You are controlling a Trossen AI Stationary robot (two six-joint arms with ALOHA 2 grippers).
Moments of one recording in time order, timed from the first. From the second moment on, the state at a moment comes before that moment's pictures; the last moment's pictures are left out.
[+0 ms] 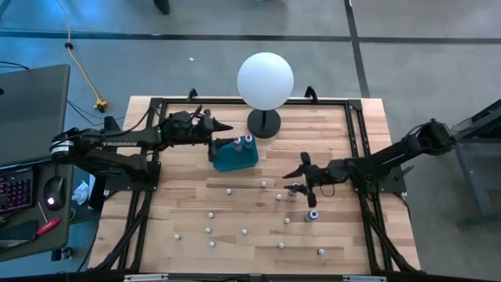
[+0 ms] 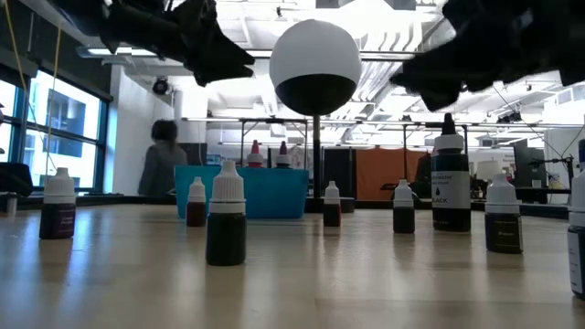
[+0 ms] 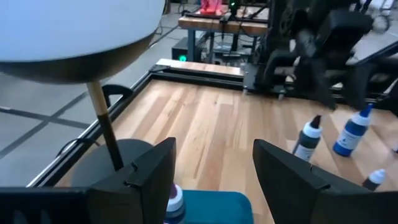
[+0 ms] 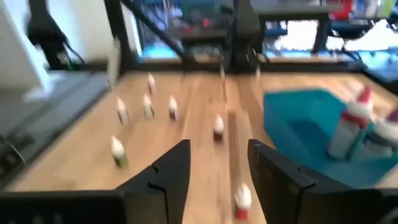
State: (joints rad) left arm 0.27 1.08 0.62 0.28 0.08 0.00; right arm 0.24 1.19 0.30 0.72 0.15 0.07
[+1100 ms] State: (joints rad) left arm 0.27 1.08 0.62 0.28 0.09 -0.01; right arm 0.24 1.44 0.30 0.88 0.26 0.21
